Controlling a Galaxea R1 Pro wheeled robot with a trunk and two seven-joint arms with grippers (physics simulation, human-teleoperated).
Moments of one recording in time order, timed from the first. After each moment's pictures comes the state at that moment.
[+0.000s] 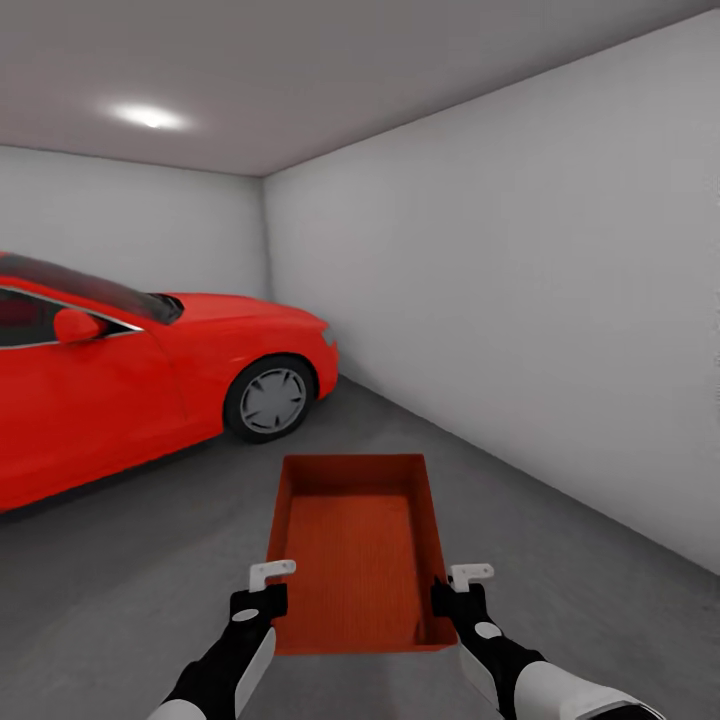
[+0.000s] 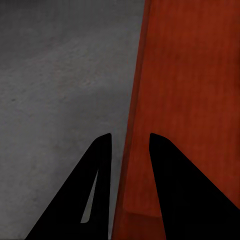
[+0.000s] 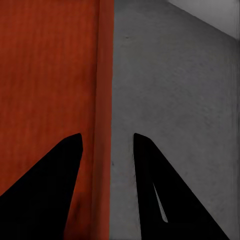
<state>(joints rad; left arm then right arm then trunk) -0.49 -0.13 -0.04 -0.55 0.08 0.12 0.31 -0.67 0.08 0.20 -0.07 -0.14 -0.31 -0.09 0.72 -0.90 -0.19</state>
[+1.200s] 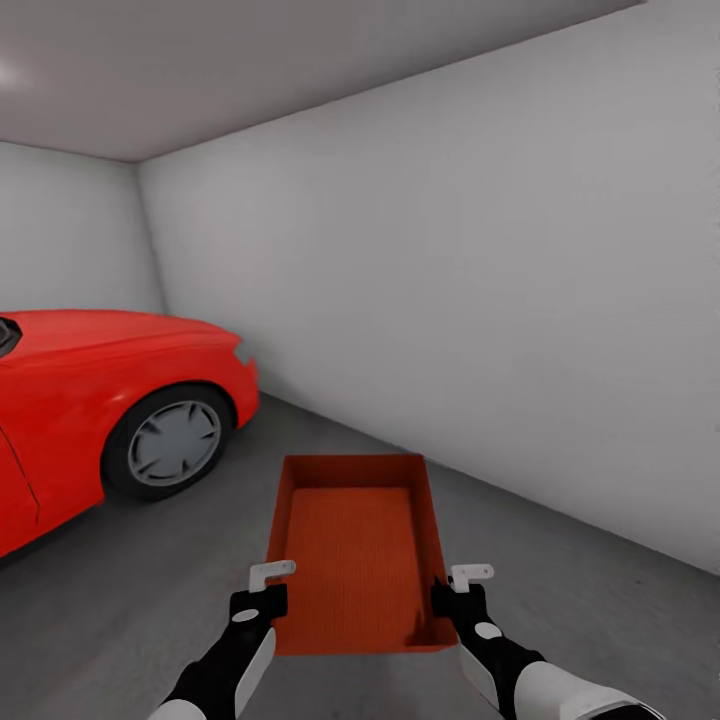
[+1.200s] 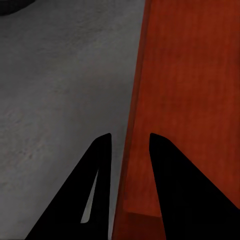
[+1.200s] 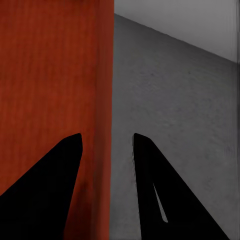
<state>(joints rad) -0.49 -0.13 -0.04 -0.54 0.08 0.12 0.31 -0.67 0.08 0.21 -0.06 -0.14 -0.32 -0.09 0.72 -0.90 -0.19</state>
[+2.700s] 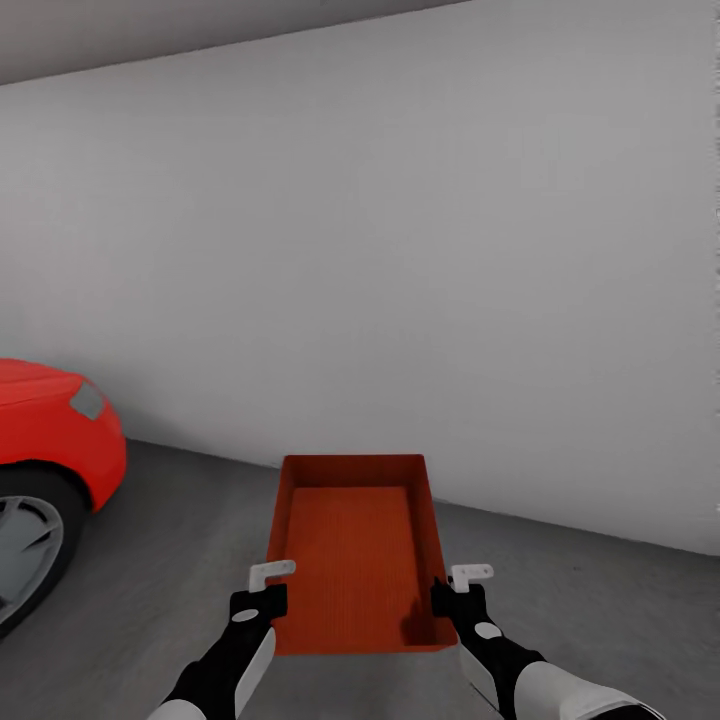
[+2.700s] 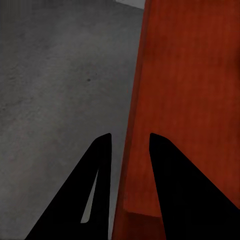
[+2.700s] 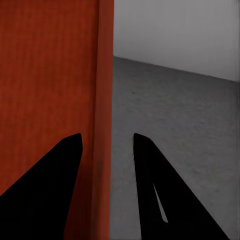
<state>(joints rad) -0.49 -0.13 -0.04 -0.54 0.08 0.12 0.31 -0.67 0.08 0.21 -0.07 -0.14 -0.32 -0.09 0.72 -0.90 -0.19</state>
